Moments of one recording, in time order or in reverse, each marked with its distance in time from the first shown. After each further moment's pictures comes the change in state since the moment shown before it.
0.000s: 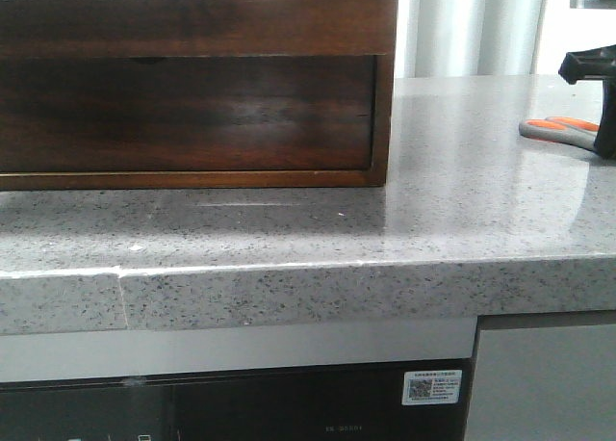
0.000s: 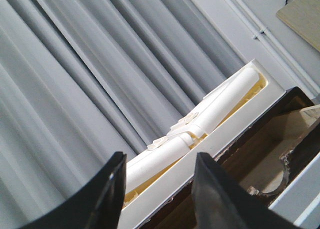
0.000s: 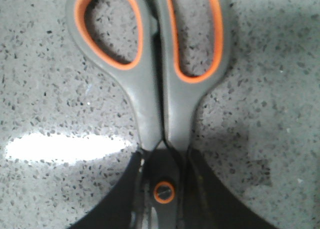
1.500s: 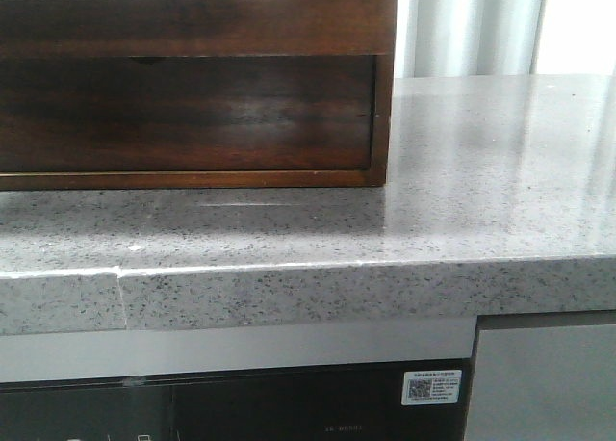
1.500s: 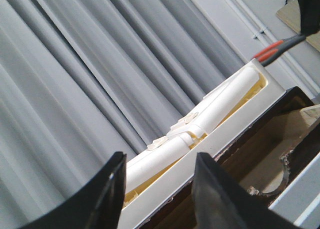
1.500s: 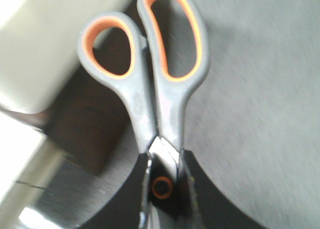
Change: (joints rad) left arm 0.000 0.000 0.000 0.000 0.002 0.000; right arm 0.254 -0.418 -0.339 0.097 0.262 -0.059
